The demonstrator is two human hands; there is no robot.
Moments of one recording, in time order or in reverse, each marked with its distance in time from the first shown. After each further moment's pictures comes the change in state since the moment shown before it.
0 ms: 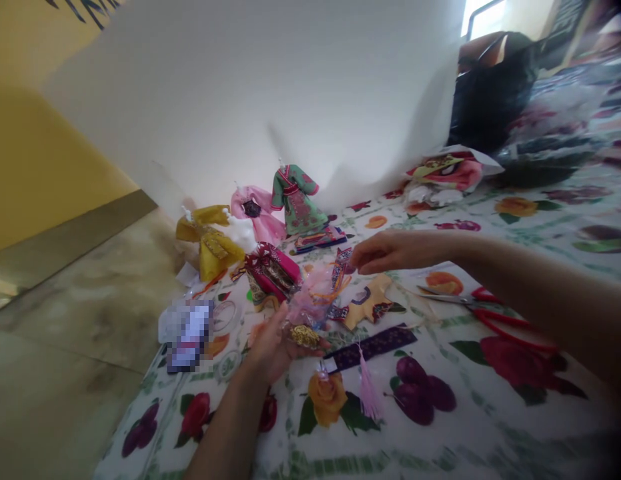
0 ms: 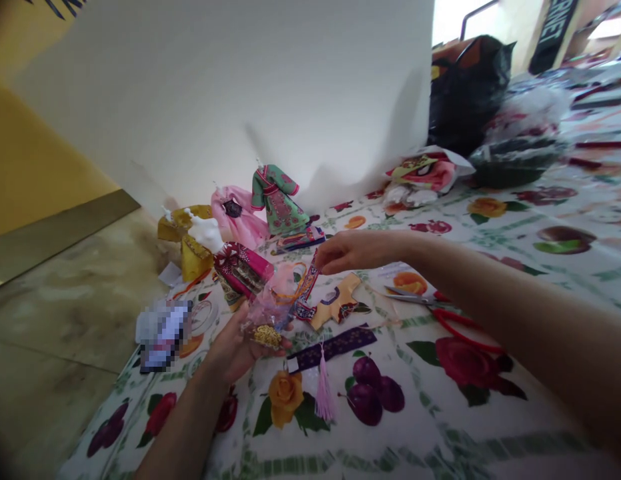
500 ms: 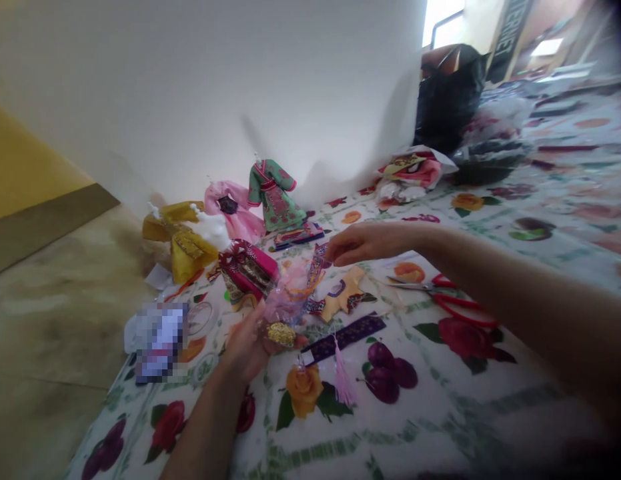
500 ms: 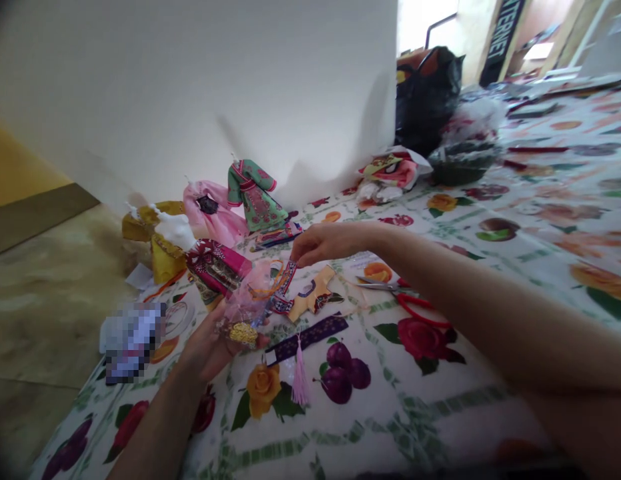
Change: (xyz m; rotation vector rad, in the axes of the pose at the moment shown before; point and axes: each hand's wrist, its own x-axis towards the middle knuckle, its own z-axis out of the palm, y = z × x) left_hand -0.001 0.002 0.007 -0.024 0.137 0.060; right_hand -0.004 -0.007 -0.004 -0.024 0.007 0.000
